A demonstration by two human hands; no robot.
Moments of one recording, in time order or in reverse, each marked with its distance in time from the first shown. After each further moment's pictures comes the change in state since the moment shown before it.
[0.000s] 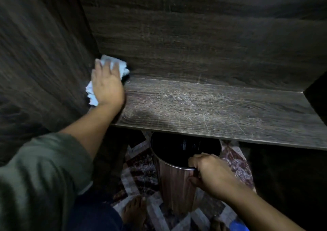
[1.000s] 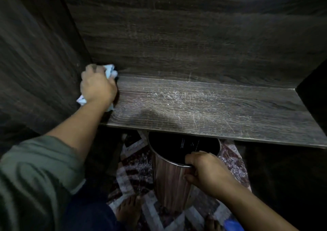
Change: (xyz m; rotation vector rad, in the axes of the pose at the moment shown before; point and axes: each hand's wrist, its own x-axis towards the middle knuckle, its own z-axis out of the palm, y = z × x) left_hand -0.003 0.012 -0.009 -0.065 -0.087 -0.237; right_hand -0.013 0.021 0.001 0.169 0.065 0.011
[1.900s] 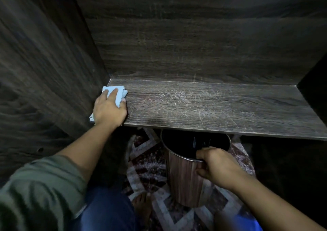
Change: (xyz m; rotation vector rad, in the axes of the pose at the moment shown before) left_hand -0.052 -0.042 0.001 -0.081 -0.173 0.060; right_hand -0.008 -0.003 -0.005 -0.109 -0.020 0.037
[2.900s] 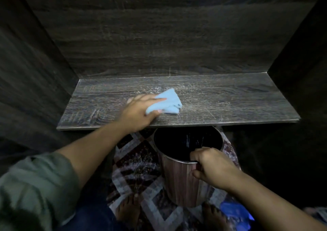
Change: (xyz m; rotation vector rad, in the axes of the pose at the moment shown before) left_hand -0.035 0.114 0.031 -0.166 -0.405 0.709; right_hand -0.027 0.027 0.007 0.023 -0.014 0.047
